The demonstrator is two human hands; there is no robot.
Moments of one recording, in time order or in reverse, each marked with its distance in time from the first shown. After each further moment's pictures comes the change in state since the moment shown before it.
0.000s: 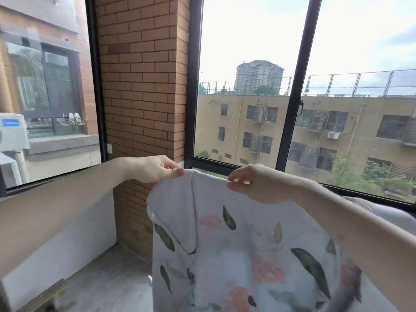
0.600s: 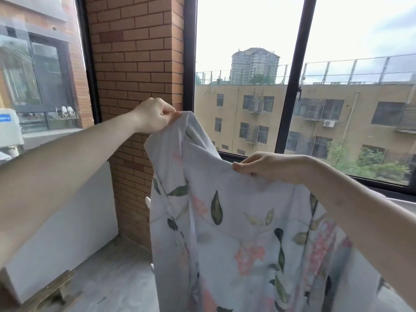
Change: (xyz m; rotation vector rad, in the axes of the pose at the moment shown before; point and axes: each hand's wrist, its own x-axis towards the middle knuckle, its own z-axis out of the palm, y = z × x) left_hand 0.009 0.030 -0.067 0.286 0.603 0.029; right_hand -0.005 -0.001 -0.007 0.568 -0.197 0.275
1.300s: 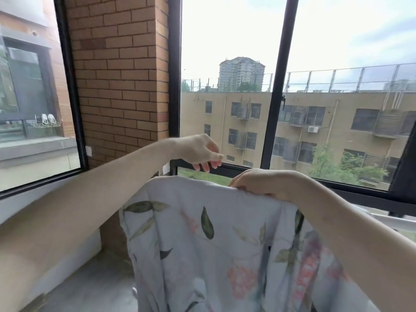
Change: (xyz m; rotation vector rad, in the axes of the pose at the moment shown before) left_hand 0.033 0.108 0.084 -0.204 -0.522 0.038; right_hand 0.009 0.013 -0.008 0.055 0.080 0.249
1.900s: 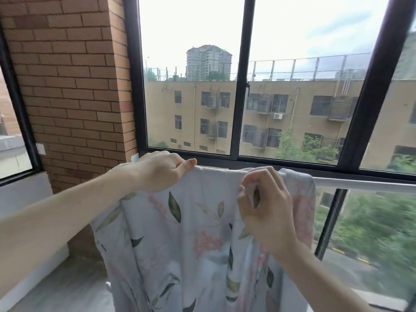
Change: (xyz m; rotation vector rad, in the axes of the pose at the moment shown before) left_hand -0.053 -0.001 0.063 0.351 0.177 0.153; right_hand -0.074 0.099 0.078 -0.008 1.192 -0.792
